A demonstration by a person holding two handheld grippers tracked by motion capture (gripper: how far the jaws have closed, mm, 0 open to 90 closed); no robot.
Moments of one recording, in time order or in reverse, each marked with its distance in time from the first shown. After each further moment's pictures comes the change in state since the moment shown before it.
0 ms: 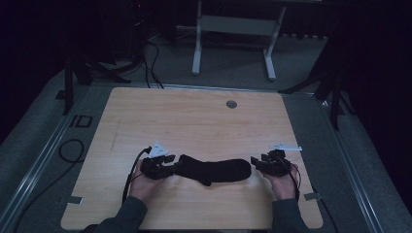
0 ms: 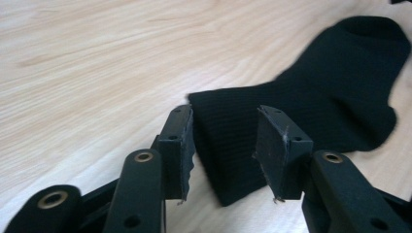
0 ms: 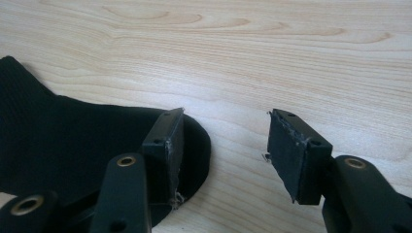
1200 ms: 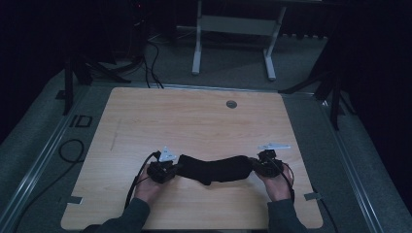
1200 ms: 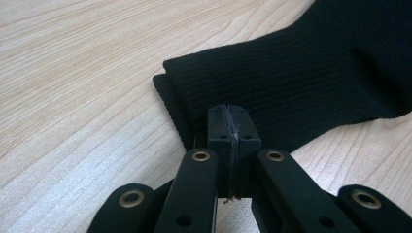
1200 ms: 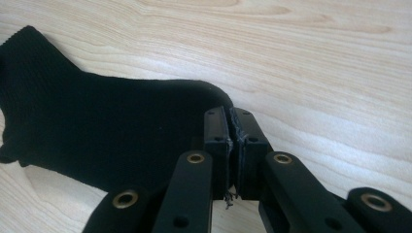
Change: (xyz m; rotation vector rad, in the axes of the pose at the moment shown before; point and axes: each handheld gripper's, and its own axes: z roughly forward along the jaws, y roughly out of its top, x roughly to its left) left arm -0.014 -0.007 0.020 0.119 -0.001 0.065; right arm 0.029 0.007 0.000 0.085 0.006 -0.083
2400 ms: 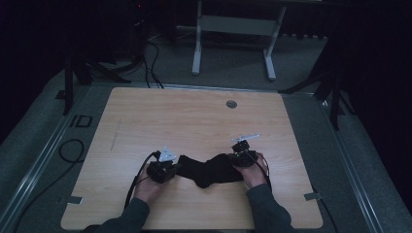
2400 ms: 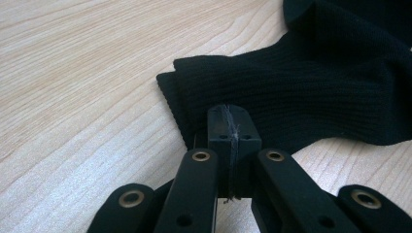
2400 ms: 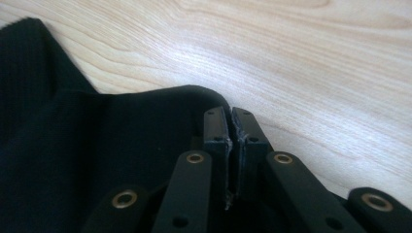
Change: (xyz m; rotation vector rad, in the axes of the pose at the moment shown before) left arm 0.001 0.000 -0.001 -0.001 0.008 -0.002; right arm 0.037 0.033 0.066 0.113 0.054 -0.081
